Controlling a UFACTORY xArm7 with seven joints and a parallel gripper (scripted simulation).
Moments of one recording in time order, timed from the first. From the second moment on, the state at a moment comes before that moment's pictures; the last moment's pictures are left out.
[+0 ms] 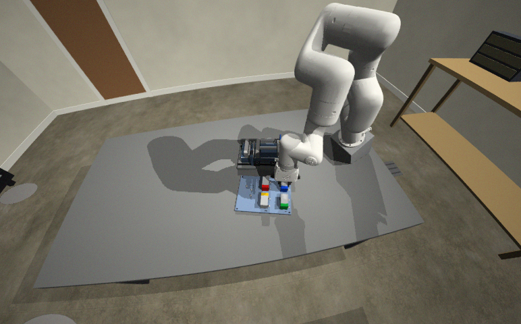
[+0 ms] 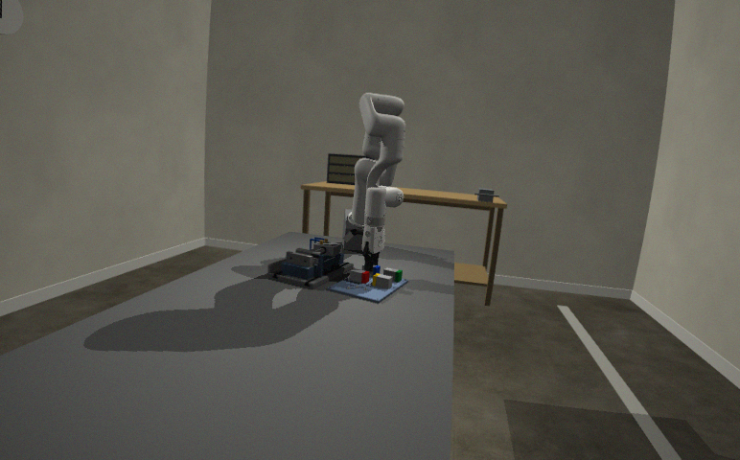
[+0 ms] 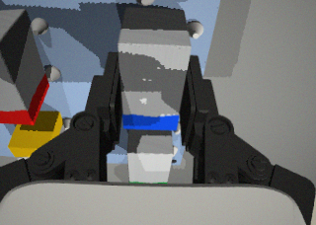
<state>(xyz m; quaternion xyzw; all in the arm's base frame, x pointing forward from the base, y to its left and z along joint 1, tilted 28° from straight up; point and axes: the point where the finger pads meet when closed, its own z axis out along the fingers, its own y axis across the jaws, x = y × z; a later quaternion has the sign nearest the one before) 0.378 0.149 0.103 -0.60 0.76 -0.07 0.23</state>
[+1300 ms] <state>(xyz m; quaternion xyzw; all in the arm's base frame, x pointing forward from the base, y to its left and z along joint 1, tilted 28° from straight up) 0.366 0.144 0.128 -0.60 0.76 -0.08 0.24</state>
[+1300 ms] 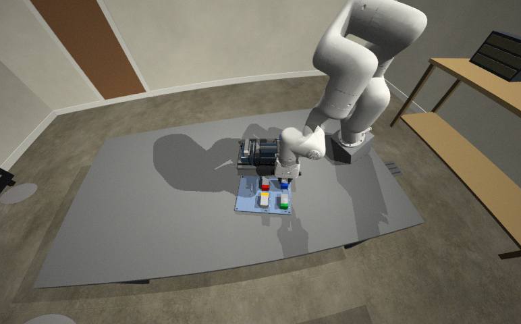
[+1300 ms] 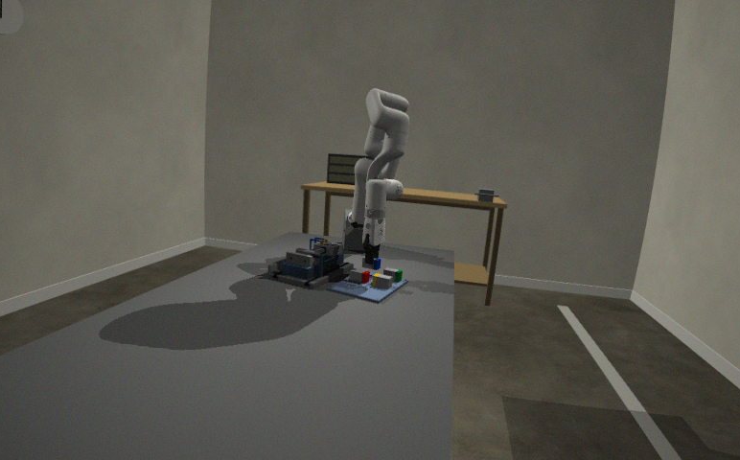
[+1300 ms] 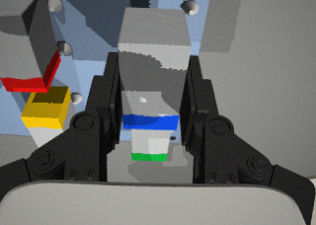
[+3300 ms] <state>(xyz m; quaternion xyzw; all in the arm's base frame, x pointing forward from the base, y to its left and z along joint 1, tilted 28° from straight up) 0.319 0.126 0.220 -0.60 0.76 -0.07 0.23</state>
